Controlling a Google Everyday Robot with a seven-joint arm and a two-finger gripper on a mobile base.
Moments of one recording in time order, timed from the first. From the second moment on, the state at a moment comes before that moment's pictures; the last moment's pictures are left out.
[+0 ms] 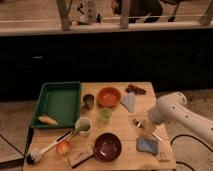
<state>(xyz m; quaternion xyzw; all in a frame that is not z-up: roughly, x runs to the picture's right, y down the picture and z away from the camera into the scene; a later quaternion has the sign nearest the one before) 0.252 0.209 0.816 -0.29 -0.03 0.19 0.94</state>
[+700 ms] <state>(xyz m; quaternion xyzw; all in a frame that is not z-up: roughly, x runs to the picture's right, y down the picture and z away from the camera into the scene) 0.260 0.230 0.851 -0.31 -0.02 0.23 0.92</state>
